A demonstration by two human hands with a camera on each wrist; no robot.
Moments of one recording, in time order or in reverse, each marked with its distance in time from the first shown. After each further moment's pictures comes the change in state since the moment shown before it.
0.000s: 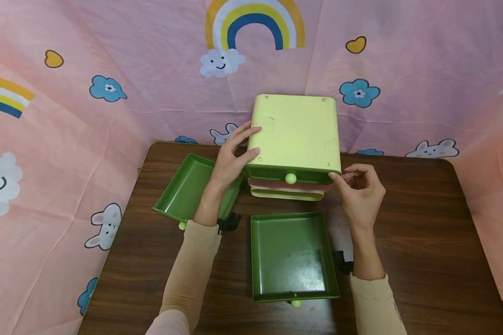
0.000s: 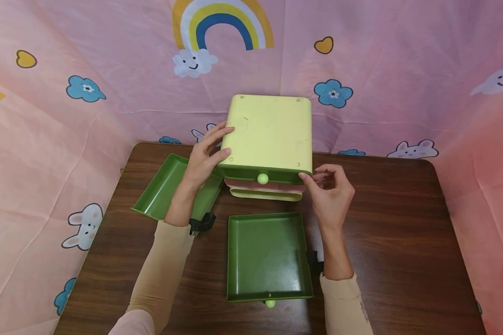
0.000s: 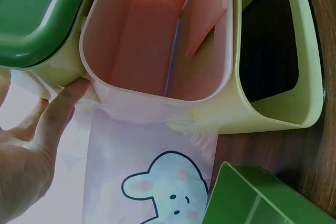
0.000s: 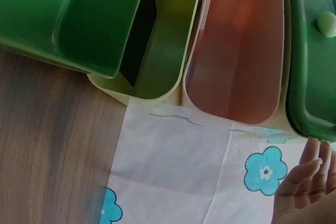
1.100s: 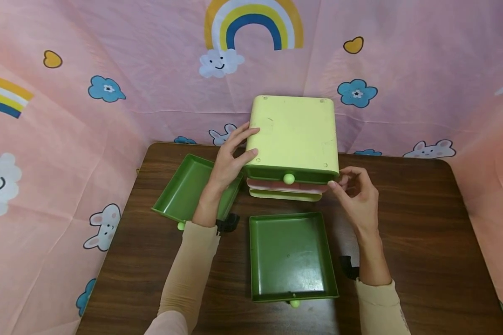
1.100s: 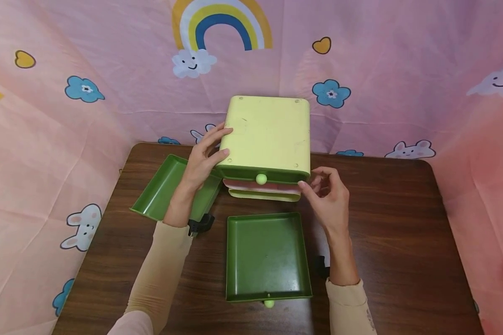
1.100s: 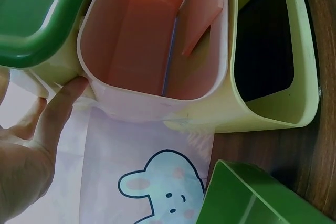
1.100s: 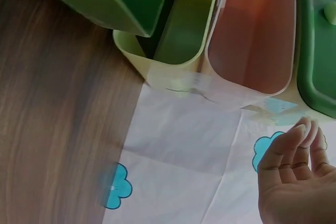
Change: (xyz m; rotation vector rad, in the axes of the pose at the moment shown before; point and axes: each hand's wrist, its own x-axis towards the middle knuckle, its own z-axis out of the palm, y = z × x) left_hand -0.002 -0.006 0.000 -0.032 -0.014 -0.006; right_hand -0.006 -0.004 -0.019 -0.148 -0.260 0.113
